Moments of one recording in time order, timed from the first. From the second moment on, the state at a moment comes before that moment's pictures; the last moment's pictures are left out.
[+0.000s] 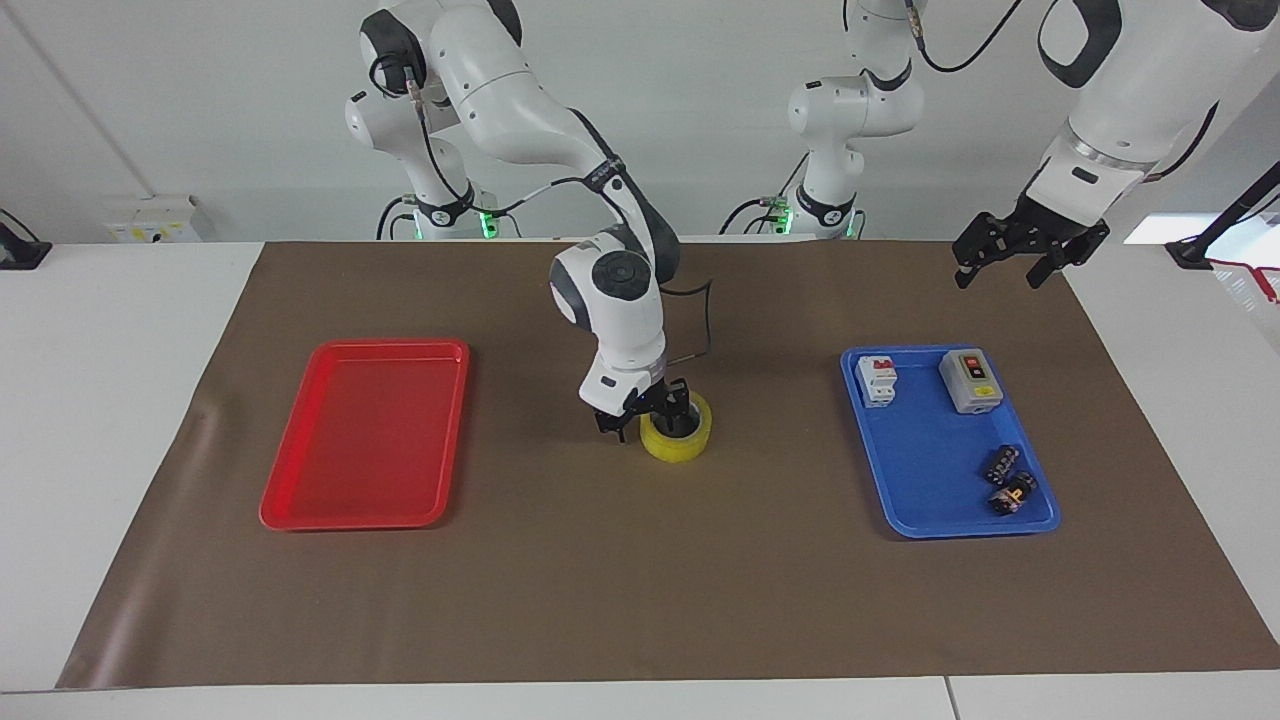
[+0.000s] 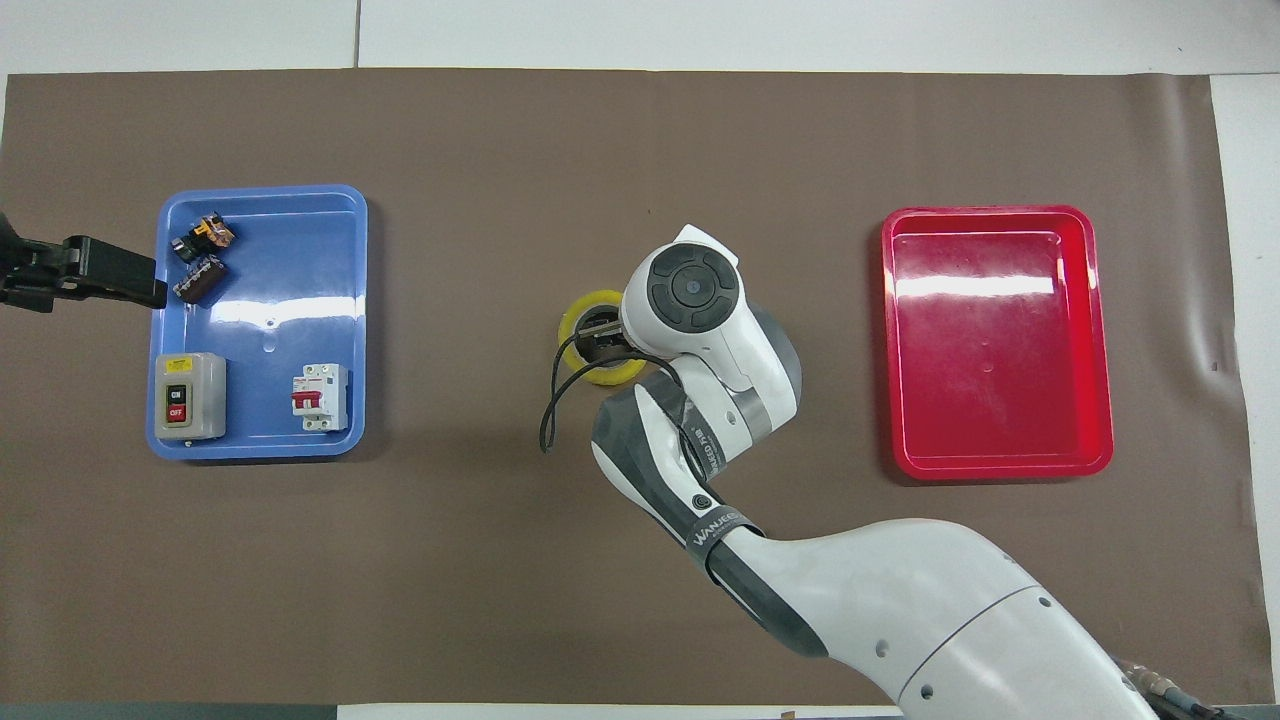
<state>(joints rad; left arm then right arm) -0.03 0.01 -0.03 -1.57 -0.03 1.56 0.00 0.59 0.54 0.00 -1.68 0.05 2.34 0.38</state>
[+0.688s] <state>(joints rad) -0.03 0.00 -0.04 -1.58 -0.03 1.56 0.00 0.58 0.54 -0.02 -1.58 0.02 2.16 0.38</state>
